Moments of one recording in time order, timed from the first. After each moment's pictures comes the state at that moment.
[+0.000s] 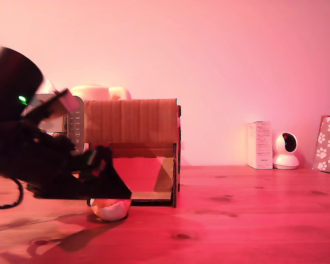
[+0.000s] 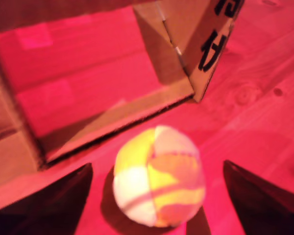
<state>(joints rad) -0.50 1.72 0.48 0.68 0.27 -0.06</state>
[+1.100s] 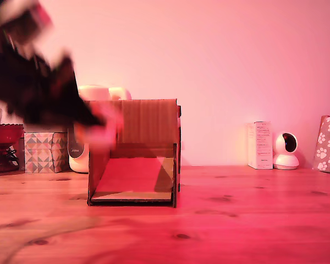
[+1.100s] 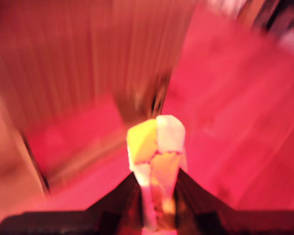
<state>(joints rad) -0.50 1.16 0.48 0.26 0.33 -0.05</state>
